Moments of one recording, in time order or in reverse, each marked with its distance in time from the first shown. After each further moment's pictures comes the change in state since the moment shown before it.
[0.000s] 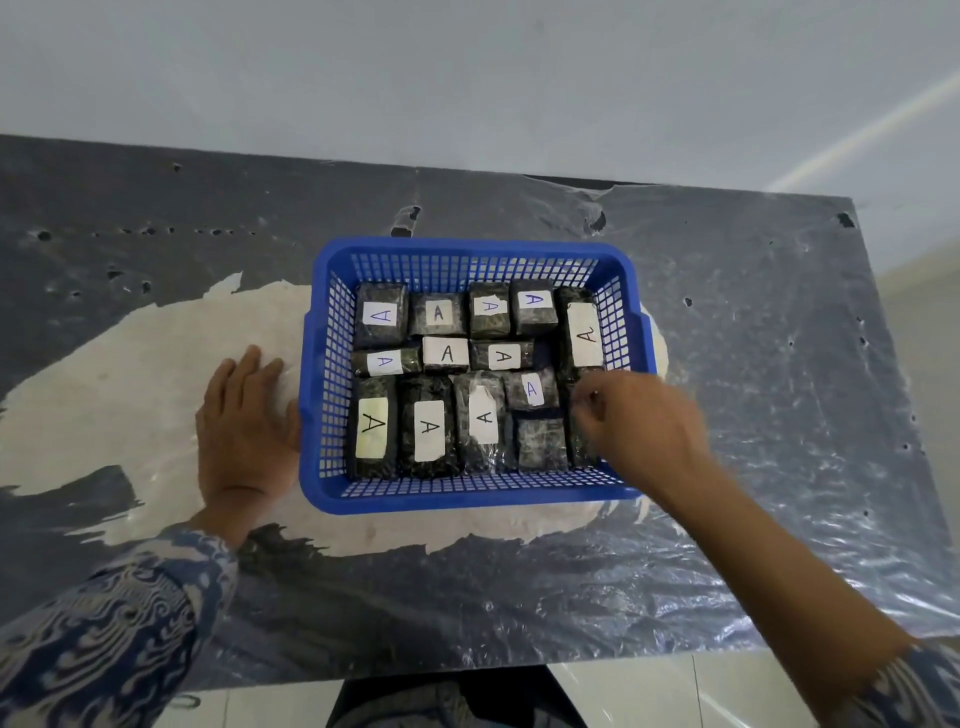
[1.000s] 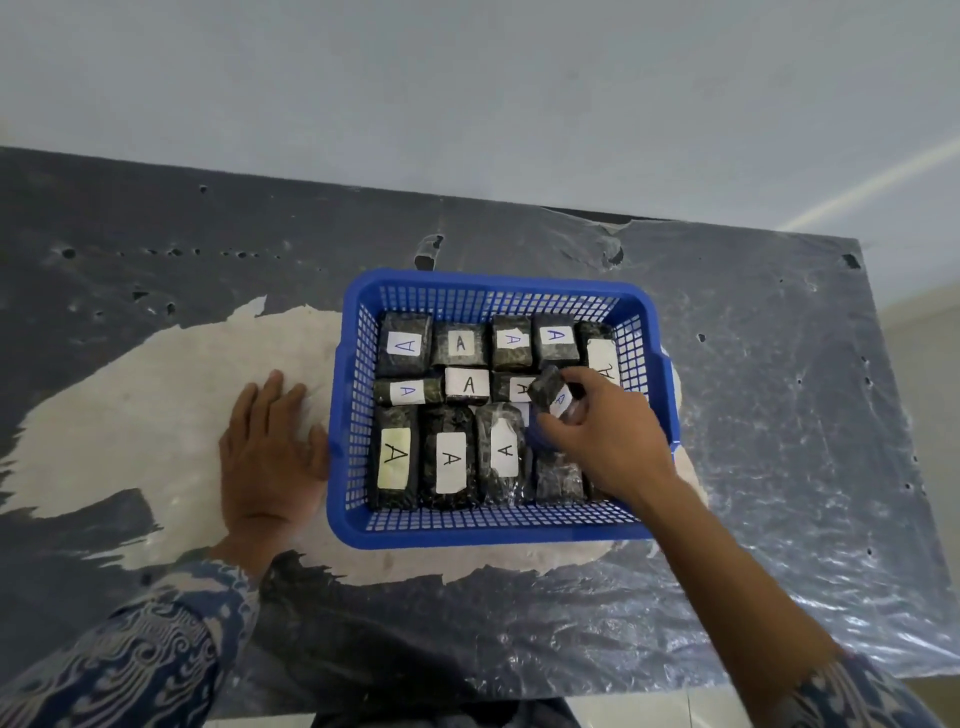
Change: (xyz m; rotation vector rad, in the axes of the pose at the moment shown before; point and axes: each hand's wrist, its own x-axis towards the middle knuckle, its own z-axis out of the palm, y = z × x) left_hand 0.001 0.003 -0.003 -0.001 -0.017 -0.001; right_hand 0.030 -0.043 0.003 0.369 -0.062 0.148
